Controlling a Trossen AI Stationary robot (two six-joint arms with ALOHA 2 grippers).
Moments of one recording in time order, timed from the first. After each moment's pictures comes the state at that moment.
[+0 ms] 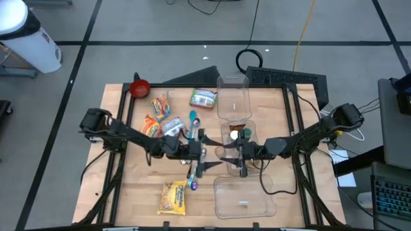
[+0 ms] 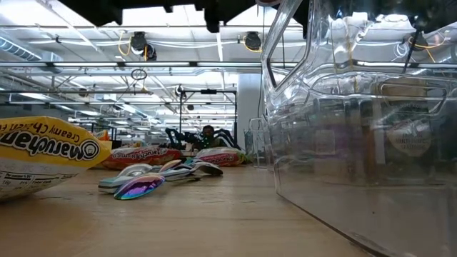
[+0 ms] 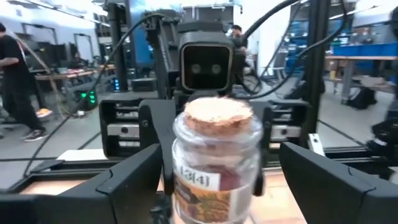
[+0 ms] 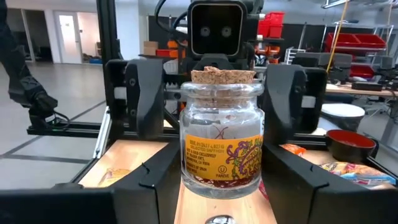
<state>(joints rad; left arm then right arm) -0.25 1.71 0.90 0.93 -0.18 0.05 0.34 1.39 0.57 0.91 0.31 -0.05</state>
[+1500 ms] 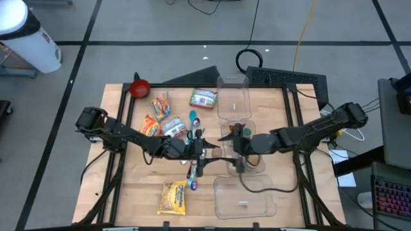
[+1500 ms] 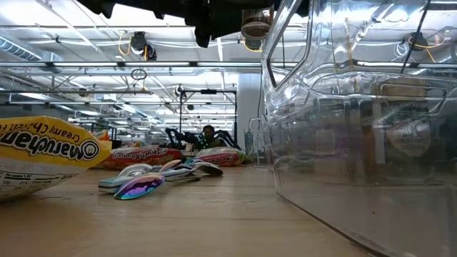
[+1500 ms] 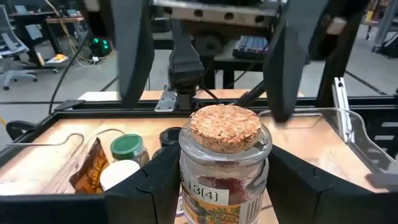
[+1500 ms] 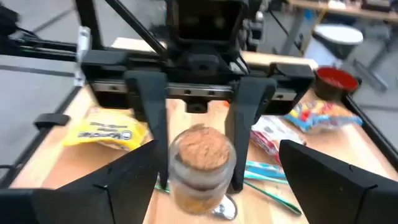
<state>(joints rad) -0.26 1.65 0.92 0.60 -0.27 -0.01 0.31 1.32 0.98 -0.02 0.31 0.04</state>
